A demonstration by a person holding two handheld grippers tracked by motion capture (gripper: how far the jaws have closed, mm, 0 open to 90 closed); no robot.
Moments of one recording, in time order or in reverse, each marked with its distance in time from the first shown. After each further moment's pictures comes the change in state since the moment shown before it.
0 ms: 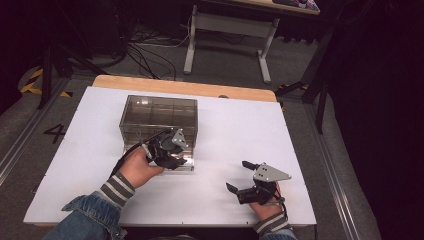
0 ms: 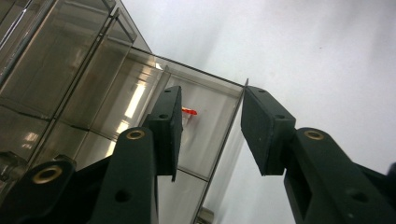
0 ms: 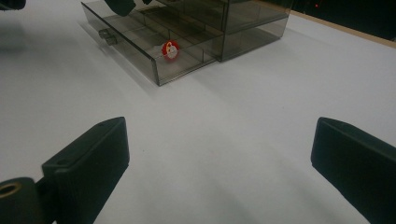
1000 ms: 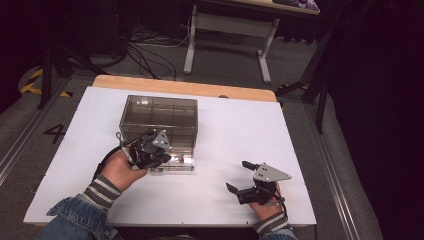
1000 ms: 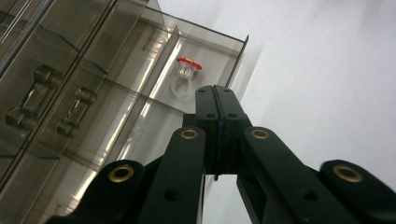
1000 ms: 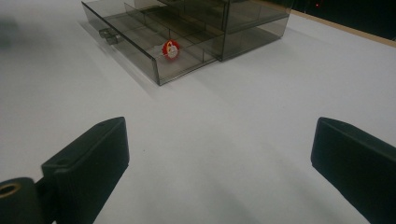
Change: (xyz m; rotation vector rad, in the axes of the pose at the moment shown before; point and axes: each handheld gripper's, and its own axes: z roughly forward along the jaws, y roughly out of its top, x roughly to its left) left arm 0.000 -0.033 -0.032 0.005 0.019 -0.028; right arm 0.000 0.000 0.000 0.001 0.003 0.007
